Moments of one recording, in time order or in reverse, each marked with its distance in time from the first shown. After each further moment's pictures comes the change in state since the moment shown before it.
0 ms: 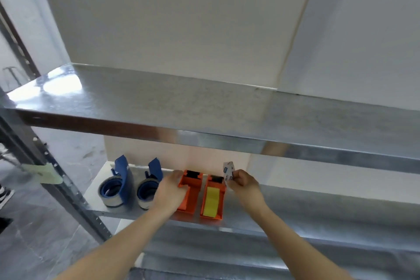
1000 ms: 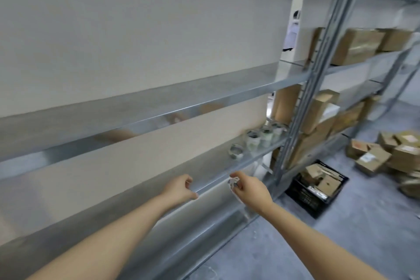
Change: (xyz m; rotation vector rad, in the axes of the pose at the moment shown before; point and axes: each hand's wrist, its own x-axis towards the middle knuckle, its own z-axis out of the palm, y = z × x) left_hand -0.233 0.431 0.395 0.178 -0.733 0.536; right_hand -0.229 0.311 -0.514 -0.491 0.454 0.203
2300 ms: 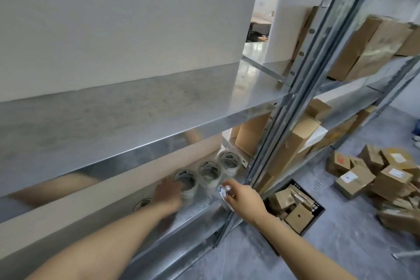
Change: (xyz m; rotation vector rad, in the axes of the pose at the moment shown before) left_hand 0.423 0.224 0.194 0.444 -0.046 0.018; right_hand 0.334 0.345 -0.114 -0.094 -0.163 0.063
